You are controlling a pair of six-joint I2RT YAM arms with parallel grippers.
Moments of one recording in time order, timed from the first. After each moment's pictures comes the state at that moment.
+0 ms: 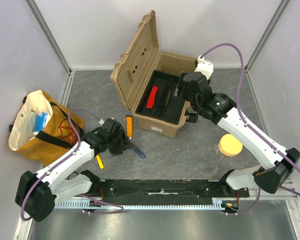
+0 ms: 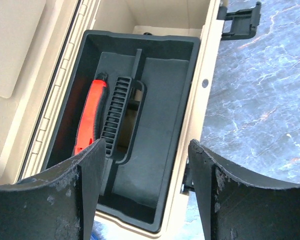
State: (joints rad) left arm -0.57 1.02 0.69 -0.70 0.01 -0.87; right arm 0.70 1.38 1.48 -0.63 0.60 0.59
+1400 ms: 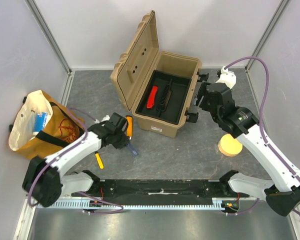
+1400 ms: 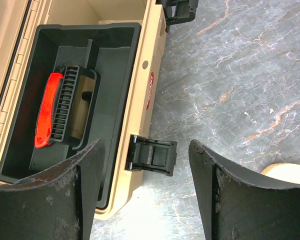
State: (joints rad) left arm -0.58 1.25 0.73 -0.68 -0.12 -1.25; right arm 0.56 1.11 1.27 -0.68 0.53 0.57
